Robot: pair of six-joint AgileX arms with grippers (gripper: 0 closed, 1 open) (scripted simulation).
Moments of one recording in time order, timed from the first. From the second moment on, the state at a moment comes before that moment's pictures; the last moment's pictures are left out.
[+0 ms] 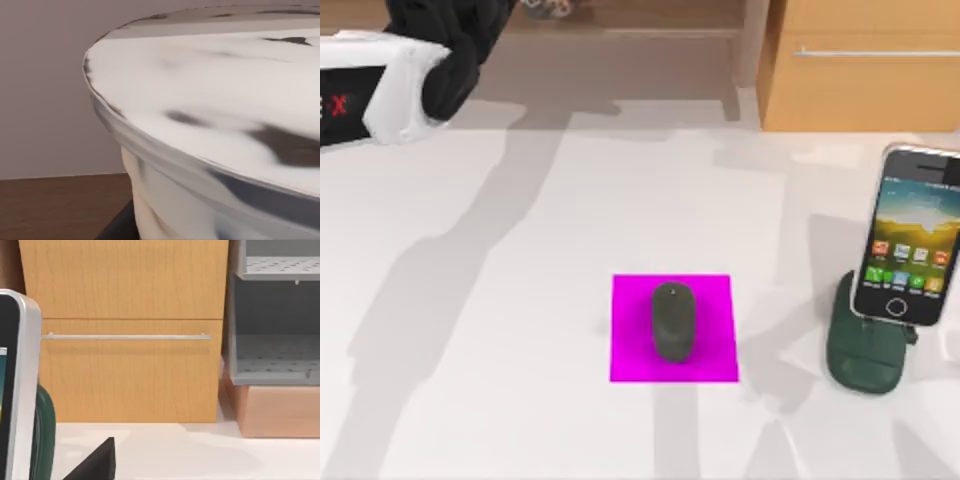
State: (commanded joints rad) left arm -0.37 1.93 1.30 0.62 -0.11 -0.05; right arm 0.00 0.00 0.00 0.00 0.00 0.00
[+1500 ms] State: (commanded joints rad) left arm -0.39 2.05 1.52 0.44 -0.34 -0.03; right arm 0.00 0.00 0.00 0.00 0.00 0.00
